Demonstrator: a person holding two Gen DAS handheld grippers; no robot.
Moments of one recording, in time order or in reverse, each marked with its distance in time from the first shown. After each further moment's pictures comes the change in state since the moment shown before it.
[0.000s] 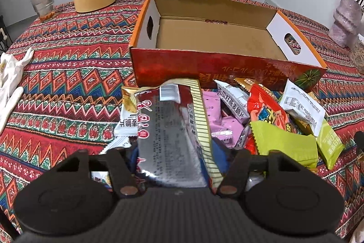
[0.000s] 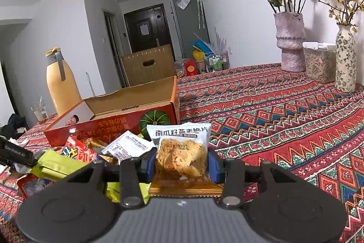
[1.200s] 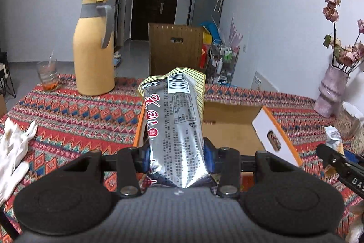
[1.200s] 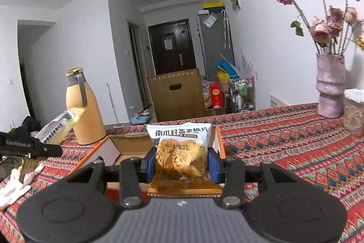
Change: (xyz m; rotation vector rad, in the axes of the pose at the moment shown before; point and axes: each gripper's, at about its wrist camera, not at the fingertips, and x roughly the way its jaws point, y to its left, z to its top) left arm -0.059 -0.008 0.077 -0.038 -0.402 -0.041; right arm 0.048 0.074 0.104 -0.085 -0.081 0.098
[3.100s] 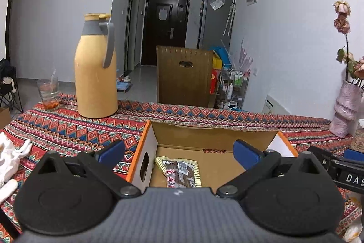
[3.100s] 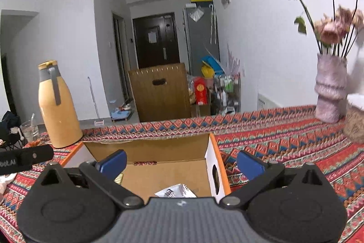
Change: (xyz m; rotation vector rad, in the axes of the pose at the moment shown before) left arm 0.033 -0.007 -0.003 -0.009 -0.149 0.056; right arm 0.068 0.010 0.011 -0.021 0.023 -0.108
